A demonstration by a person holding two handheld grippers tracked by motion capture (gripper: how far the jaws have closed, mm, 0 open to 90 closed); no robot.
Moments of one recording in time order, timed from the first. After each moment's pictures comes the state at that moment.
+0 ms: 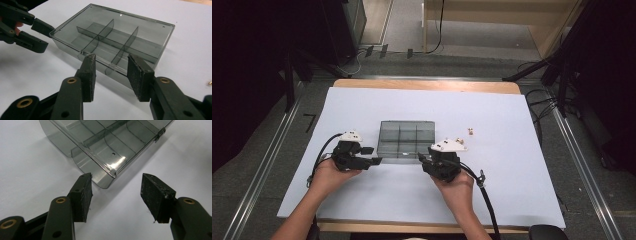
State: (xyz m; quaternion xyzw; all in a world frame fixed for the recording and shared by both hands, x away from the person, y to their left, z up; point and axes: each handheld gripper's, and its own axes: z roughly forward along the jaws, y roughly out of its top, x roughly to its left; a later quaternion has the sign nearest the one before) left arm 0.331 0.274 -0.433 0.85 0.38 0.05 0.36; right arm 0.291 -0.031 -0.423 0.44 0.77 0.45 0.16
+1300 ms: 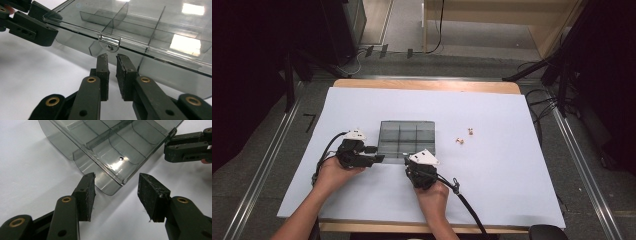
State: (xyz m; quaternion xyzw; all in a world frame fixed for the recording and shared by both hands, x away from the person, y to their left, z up) left arm 0.340 0.268 -0.441 0.85 0.38 0.06 0.36; right arm 0.286 0.028 -0.476 0.47 0.74 0.44 0.18
